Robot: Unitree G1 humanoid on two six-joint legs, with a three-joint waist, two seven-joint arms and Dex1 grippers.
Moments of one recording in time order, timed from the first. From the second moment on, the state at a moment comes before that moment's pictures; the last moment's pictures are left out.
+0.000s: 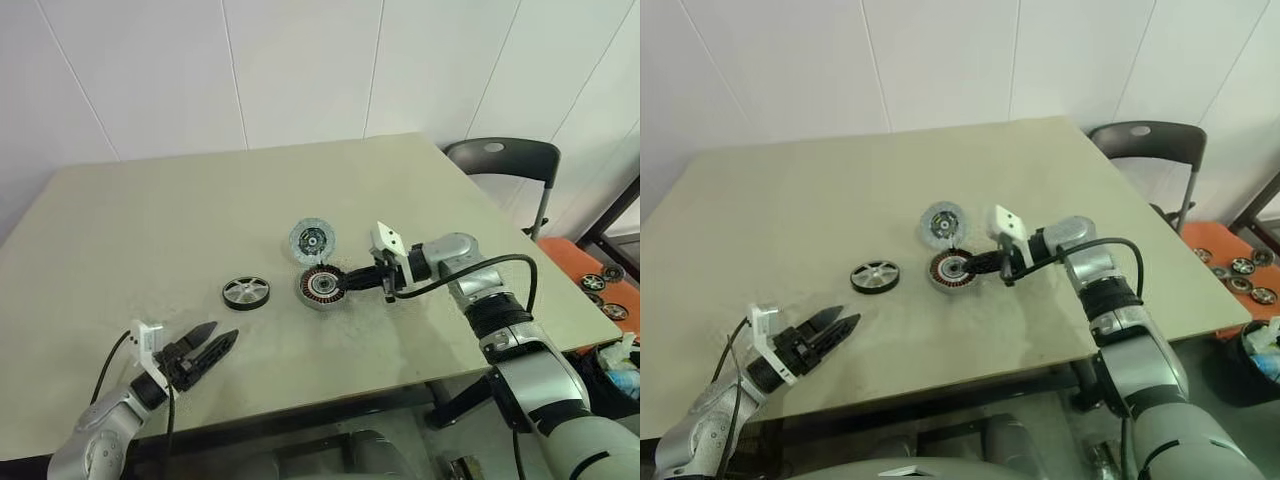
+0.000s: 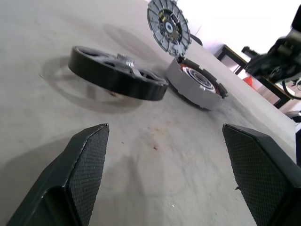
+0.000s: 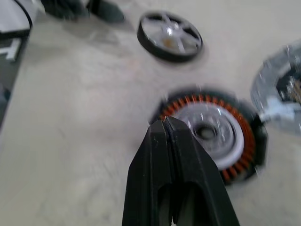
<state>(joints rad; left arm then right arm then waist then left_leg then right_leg) 0.24 0.41 0.29 -0.08 -0.73 0.38 -0.87 -0.81 -0.42 0.24 0.75 0.14 0.04 1.45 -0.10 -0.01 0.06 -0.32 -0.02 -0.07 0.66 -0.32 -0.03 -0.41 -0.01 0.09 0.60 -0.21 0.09</state>
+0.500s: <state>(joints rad) 0.09 0.46 0.31 -0.16 -0.77 0.50 -0.79 -0.75 -0.27 0.10 0.74 0.25 0.02 1.39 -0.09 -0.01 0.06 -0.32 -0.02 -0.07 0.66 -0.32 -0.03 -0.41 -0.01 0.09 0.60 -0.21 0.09</state>
